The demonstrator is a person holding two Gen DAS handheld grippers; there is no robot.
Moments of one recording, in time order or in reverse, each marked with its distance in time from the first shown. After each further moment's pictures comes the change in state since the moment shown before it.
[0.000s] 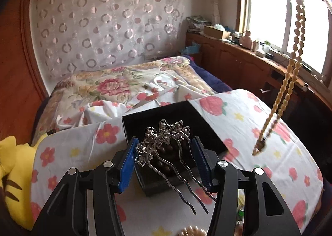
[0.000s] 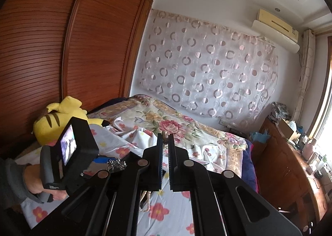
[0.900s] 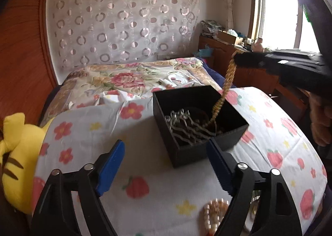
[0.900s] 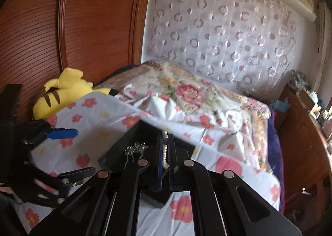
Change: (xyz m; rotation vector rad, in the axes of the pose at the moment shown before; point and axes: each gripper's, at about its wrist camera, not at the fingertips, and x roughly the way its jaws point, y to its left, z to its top) left arm -0.035 0.029 -0.055 -0.076 -0.030 0.053; right arm 0.125 0.028 -0.064 0.076 0.242 0.125
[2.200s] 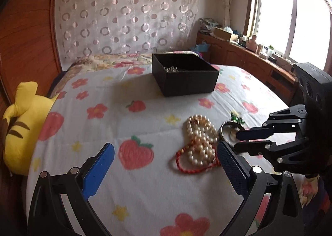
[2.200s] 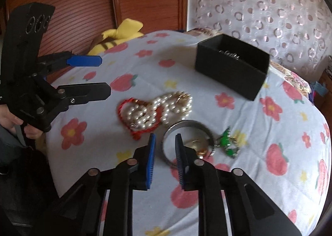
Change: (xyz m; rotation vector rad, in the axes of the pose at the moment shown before) left arm -0.082 -0.013 -0.104 -0.025 0.022 -0.016; right arm -0.047 0.099 -0.159 -0.077 0.174 0.299
